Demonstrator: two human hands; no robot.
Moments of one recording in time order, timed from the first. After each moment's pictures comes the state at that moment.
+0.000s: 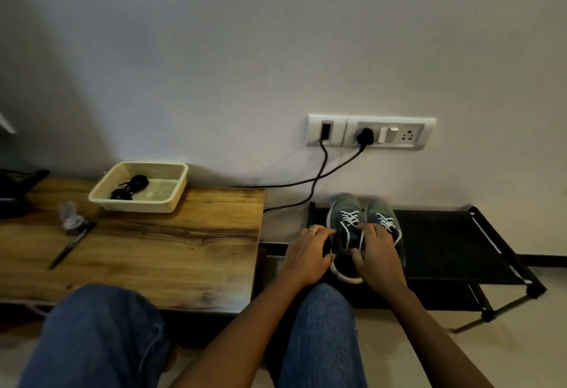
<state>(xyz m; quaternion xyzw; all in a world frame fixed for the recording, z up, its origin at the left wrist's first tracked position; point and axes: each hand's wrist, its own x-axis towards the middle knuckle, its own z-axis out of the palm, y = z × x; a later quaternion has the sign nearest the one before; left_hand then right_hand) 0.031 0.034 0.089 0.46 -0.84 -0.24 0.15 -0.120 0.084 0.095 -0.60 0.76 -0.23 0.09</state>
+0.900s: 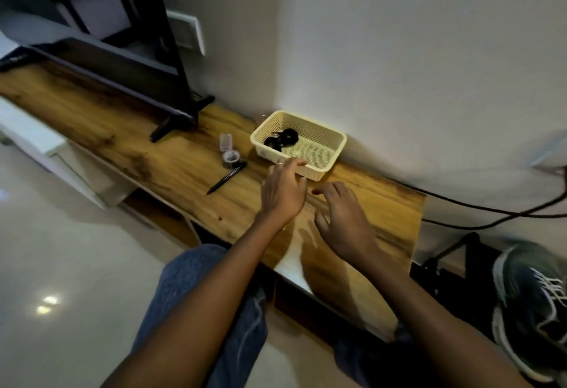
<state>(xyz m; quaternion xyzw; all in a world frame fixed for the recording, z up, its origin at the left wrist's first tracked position) 0.342 -0.049 0.092 0.74 -0.56 -0.18 0.32 0.208 -0.031 0.097 -0.85 0.48 -0.20 0.13</state>
